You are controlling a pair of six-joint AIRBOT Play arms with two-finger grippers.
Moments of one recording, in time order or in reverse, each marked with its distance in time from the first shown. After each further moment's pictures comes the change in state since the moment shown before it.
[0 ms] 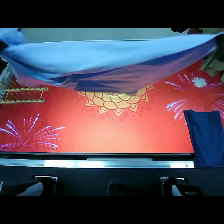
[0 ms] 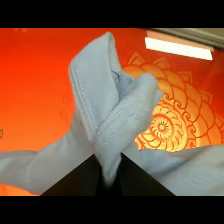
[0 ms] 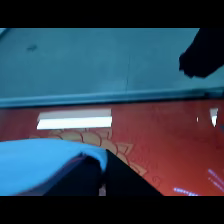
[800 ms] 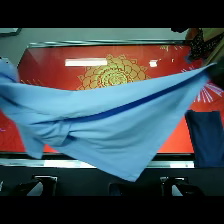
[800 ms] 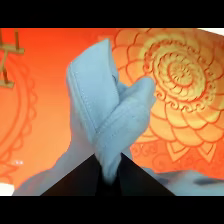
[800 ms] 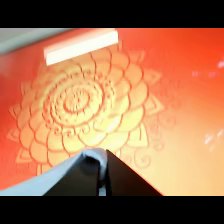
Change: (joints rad) left arm -0.011 0.293 -0.404 0.089 -0.118 -0.121; right arm 0.002 -0.136 0.026 -0.048 0.423 0.349
